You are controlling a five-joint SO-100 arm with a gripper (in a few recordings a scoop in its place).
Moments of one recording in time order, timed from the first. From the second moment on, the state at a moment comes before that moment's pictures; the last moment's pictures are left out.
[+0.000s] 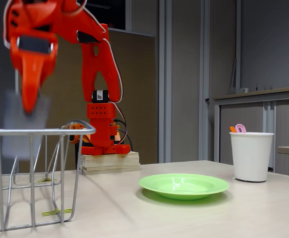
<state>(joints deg) 33.4 81.8 72.7 87.5 -40.6</state>
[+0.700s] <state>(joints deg) 5.1 83.3 63.3 87.6 -25.5</state>
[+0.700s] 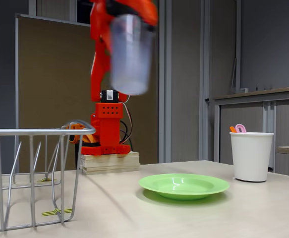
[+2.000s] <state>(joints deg) -13.4 49.2 56.8 73.2 10.4</state>
